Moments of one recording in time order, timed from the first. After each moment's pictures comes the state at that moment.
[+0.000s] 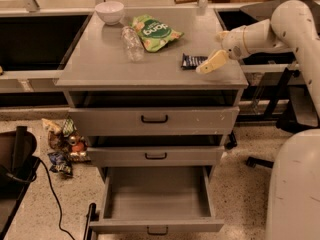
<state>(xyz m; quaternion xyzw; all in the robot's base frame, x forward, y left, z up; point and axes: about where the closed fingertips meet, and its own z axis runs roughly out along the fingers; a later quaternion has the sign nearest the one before) 0.776 -0.167 0.852 -0.49 0.72 0.18 0.45</state>
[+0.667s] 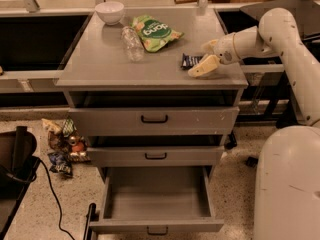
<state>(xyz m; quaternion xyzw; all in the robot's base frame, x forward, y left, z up) 0.787 -0.145 0.823 -0.49 0.73 0.22 0.43</state>
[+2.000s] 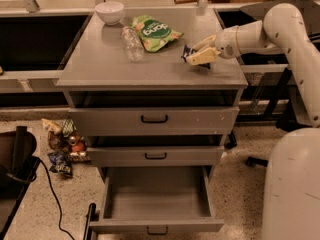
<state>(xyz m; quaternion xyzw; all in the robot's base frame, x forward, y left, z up) 0.781 -0.139 0.859 -0.48 0.70 0.23 0.47</state>
